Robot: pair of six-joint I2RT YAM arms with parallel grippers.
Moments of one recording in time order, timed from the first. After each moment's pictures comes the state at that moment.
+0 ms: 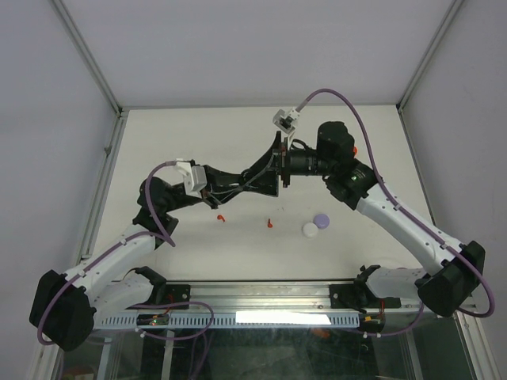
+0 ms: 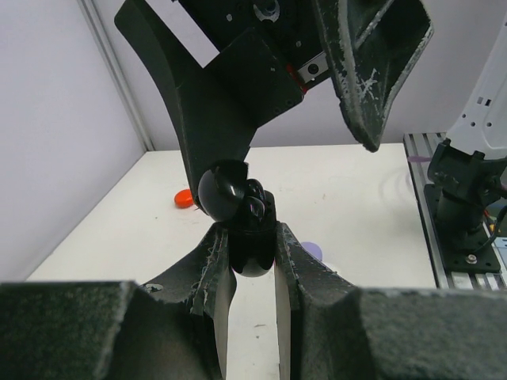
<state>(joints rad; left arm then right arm) -0.54 0.98 0.56 0.79 0.79 -0.06 0.69 1.24 1.19 -0.08 -0.81 0.40</state>
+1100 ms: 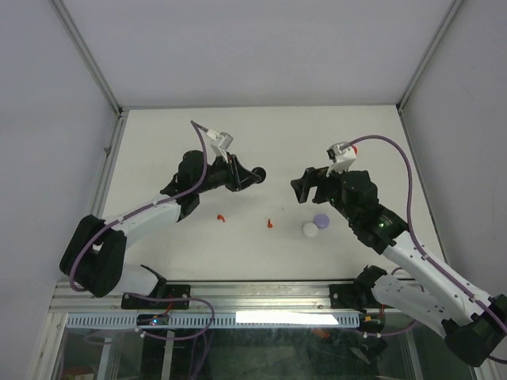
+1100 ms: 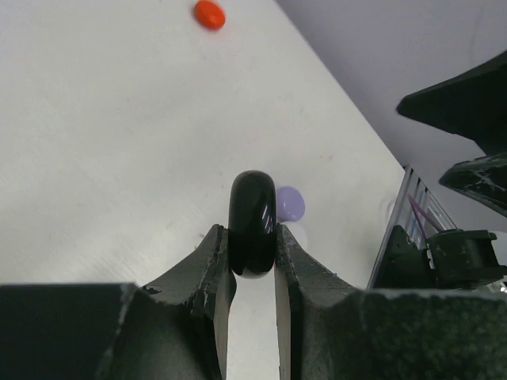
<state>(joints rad) -0.54 1.34 0.75 0.48 0.50 -0.50 0.67 0.83 0.78 -0.21 0.11 0.31</state>
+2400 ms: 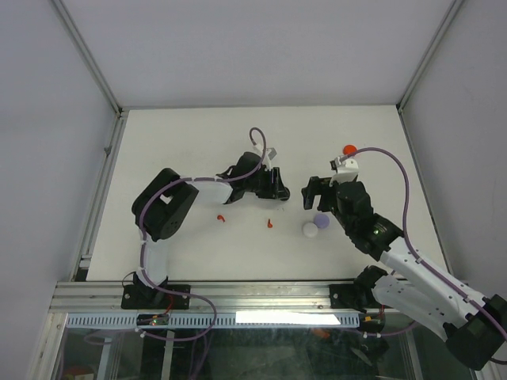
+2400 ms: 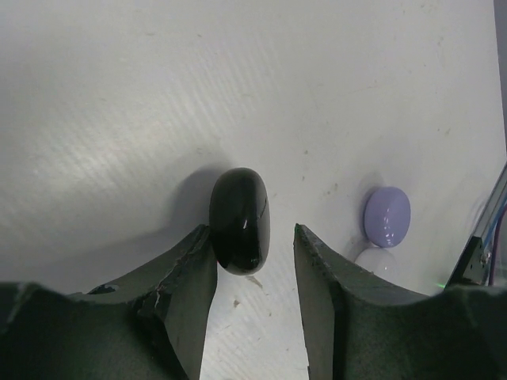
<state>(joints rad) -0.69 2.01 1.12 0.30 0.37 -0.62 0.67 0.78 0.59 -0.21 0.34 0.31</state>
